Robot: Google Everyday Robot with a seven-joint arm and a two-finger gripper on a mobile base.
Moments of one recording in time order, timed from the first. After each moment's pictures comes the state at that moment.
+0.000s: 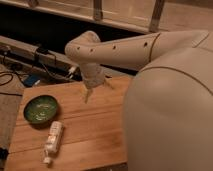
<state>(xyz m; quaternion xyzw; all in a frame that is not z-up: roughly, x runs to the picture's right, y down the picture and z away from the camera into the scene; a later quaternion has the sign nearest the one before) -0.029 0.026 0.684 -0.25 0.25 0.47 0.81</state>
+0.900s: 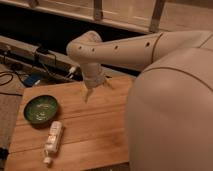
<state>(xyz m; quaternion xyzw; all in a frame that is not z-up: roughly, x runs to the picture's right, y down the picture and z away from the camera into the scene) -0.031 0.029 0.685 -0.26 0.23 0.50 0.80</state>
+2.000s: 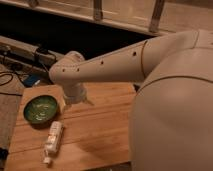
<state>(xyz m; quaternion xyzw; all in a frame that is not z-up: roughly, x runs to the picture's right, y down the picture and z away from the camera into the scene) -0.132 0.090 0.679 -0.27 0.17 0.56 0.77</state>
